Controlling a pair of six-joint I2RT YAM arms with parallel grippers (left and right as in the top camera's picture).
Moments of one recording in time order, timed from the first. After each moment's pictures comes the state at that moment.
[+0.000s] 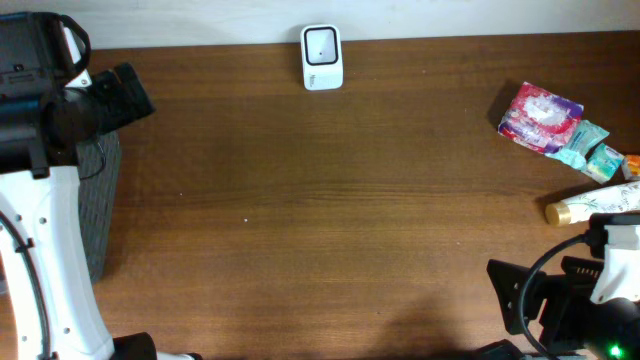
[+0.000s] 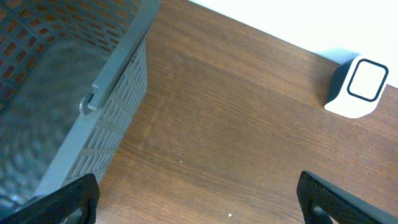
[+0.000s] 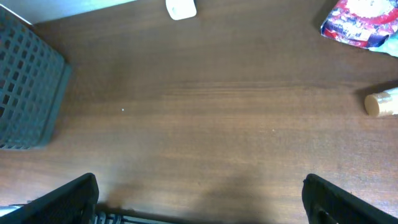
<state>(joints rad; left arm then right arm) 0.13 1.61 2.08 -1.35 -0.08 -0.27 0.31 0.89 1.84 -1.69 -0.04 0.38</state>
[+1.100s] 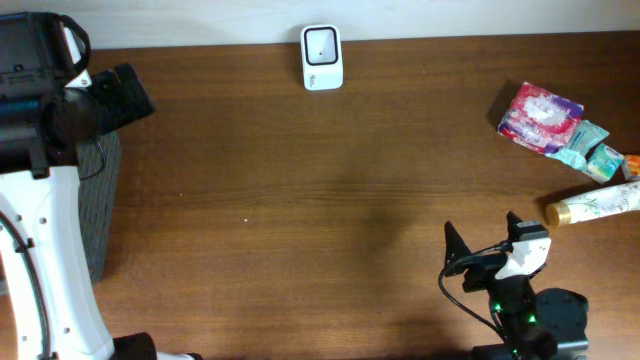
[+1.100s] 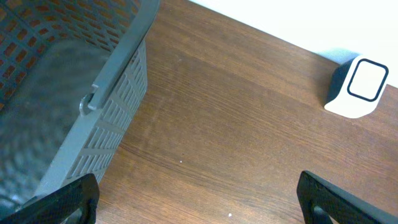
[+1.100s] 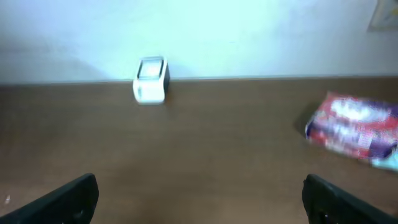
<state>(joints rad) 0.13 1.61 2.08 -1.35 -0.08 -0.27 0.05 0.14 0.38 -0.43 -0.11 0.09</state>
